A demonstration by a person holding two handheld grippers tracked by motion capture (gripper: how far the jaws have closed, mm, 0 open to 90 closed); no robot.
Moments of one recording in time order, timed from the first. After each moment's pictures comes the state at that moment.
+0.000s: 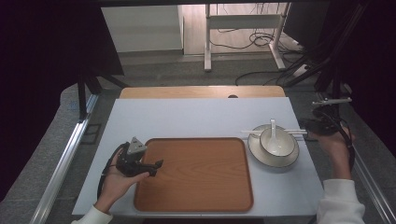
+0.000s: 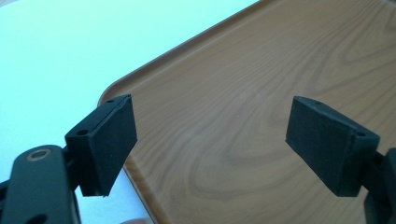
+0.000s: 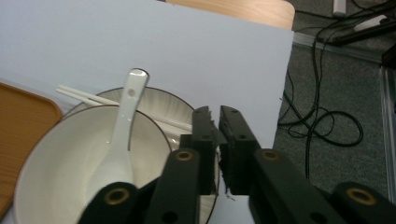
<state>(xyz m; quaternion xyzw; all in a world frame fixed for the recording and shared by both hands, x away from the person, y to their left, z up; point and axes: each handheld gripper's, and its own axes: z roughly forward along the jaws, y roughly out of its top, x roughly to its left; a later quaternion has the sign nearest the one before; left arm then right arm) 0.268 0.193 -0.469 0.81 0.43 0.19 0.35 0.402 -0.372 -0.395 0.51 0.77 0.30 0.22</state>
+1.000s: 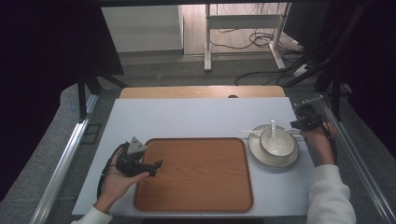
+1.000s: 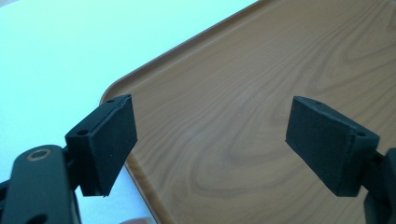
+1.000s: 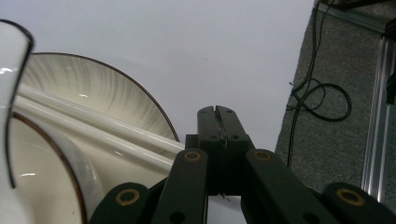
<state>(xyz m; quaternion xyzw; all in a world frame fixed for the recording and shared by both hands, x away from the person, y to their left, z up) 0.268 0.193 -0.467 0.81 0.43 0.19 0.34 0.463 -0.364 -0.453 0.51 0.81 0.19 0.20</state>
